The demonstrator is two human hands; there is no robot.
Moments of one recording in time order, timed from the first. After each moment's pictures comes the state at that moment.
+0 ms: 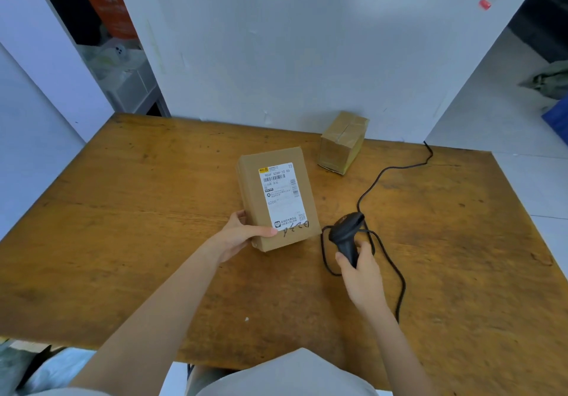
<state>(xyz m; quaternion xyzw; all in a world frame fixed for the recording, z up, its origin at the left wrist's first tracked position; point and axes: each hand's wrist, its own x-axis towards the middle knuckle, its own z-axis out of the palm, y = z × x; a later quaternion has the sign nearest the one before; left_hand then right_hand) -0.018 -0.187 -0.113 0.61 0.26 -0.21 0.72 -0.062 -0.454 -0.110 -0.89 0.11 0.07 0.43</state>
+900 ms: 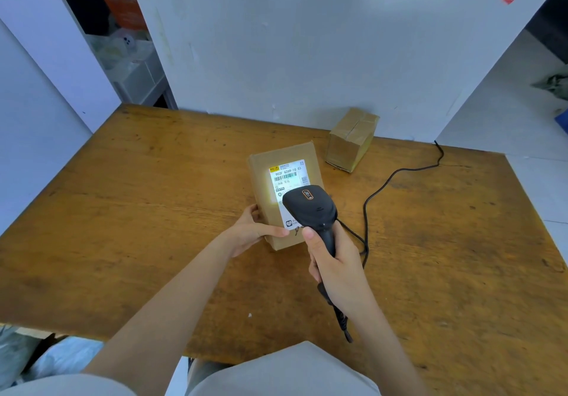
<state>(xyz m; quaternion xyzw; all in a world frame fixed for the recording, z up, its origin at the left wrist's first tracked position) -0.015 -0.198 -0.116 0.62 0.23 -0.22 0.71 -0.087 -0.392 -0.011 -0.76 -0.07 0.12 0.64</state>
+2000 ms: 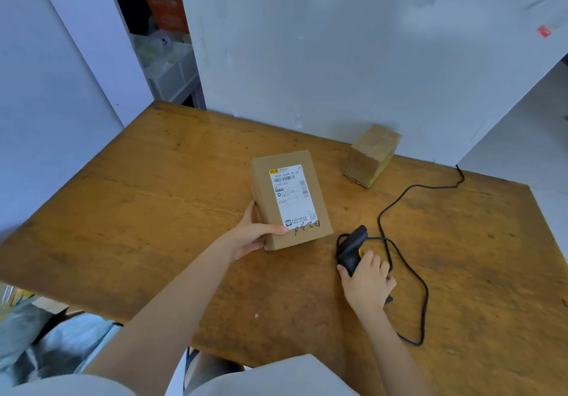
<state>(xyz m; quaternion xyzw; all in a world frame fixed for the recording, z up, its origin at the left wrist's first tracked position) -0.036 -0.177 -0.102 0.56 0.27 -0.20 0.76 -0.042 -0.437 -0.141 -0.99 0.07 0.05 0.07</state>
